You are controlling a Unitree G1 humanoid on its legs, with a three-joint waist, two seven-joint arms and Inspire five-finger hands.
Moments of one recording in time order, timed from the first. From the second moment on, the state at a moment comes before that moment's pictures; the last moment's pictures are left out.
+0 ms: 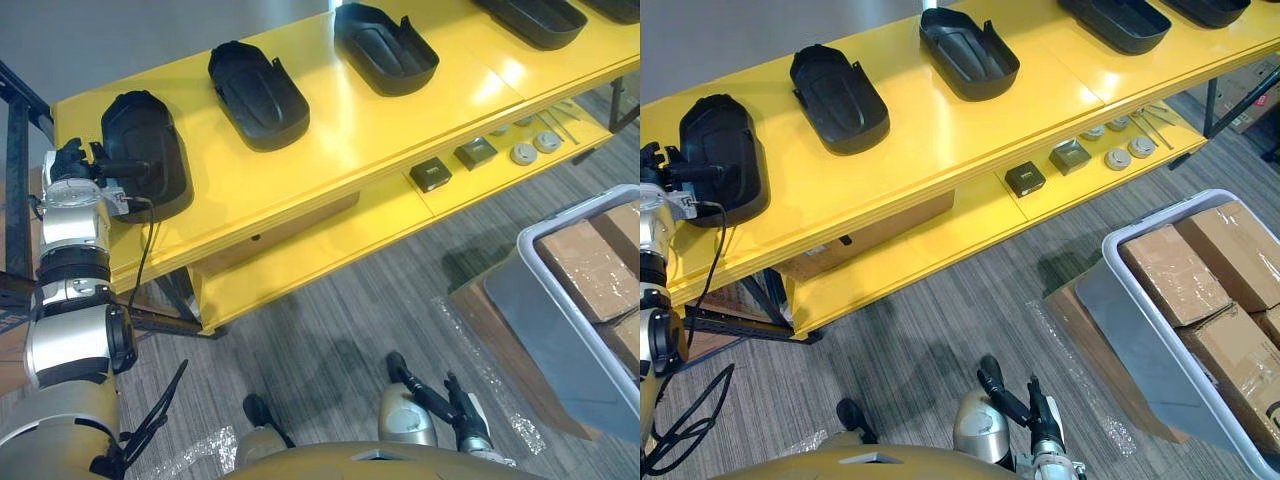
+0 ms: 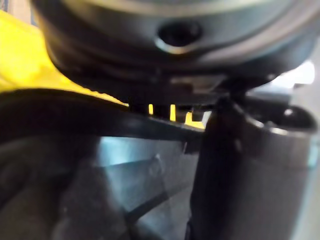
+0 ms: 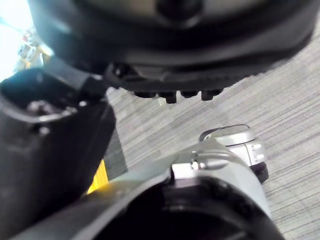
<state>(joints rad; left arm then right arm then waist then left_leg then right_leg) -0.83 0.66 0.28 0.82 -0.01 0.42 0.20 0.34 -0.19 0.11 0.70 0.11 -0.20 -0.14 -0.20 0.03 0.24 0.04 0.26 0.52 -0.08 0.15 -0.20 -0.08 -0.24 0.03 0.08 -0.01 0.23</state>
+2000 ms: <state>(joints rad) -0.79 0.48 0.10 0.43 -0.62 0.02 0.41 0.34 -0.13 0.01 0.81 0.17 -0.18 -0.11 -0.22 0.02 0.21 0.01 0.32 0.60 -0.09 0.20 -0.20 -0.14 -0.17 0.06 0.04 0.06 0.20</state>
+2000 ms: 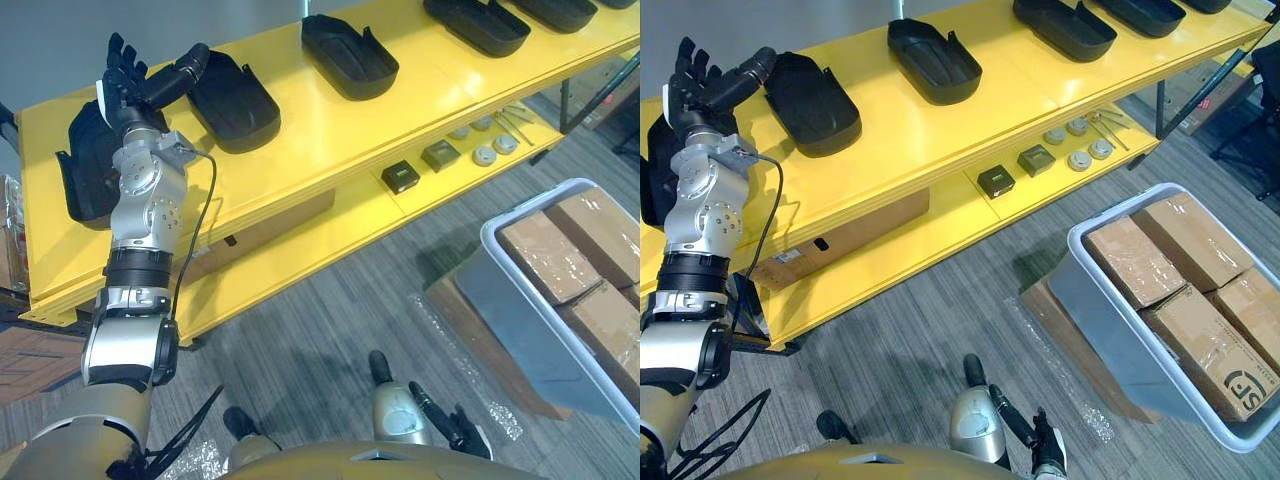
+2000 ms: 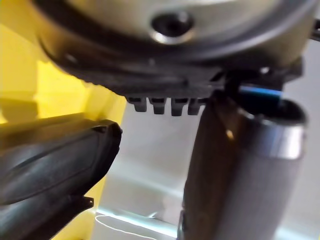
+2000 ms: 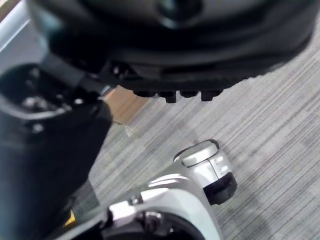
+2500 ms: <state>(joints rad) -0.80 0.48 0.10 0.52 -0.64 0.09 0.47 0.34 -0.16 0.05 0.77 0.25 -0.18 -0.12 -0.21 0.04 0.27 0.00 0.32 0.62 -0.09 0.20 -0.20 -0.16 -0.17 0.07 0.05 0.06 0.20</state>
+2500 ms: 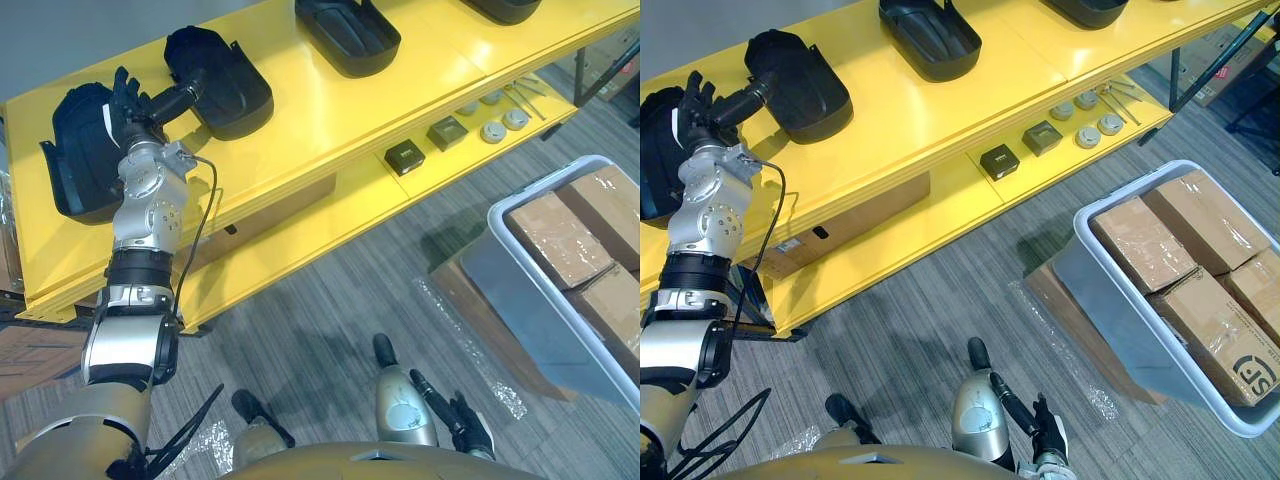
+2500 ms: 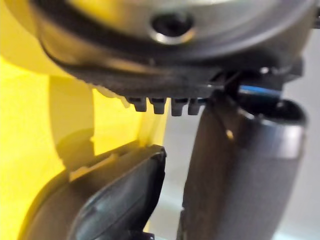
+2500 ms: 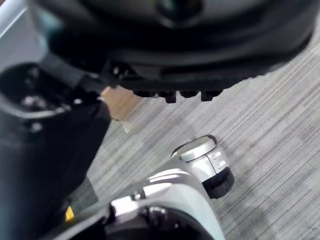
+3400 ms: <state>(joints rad) -0.91 0.47 0.11 0.56 -0.65 -0.06 0.53 0.31 -0.16 0.09 0.76 0.28 -0.19 -0.13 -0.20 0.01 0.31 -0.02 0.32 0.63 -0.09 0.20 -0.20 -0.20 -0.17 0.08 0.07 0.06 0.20</state>
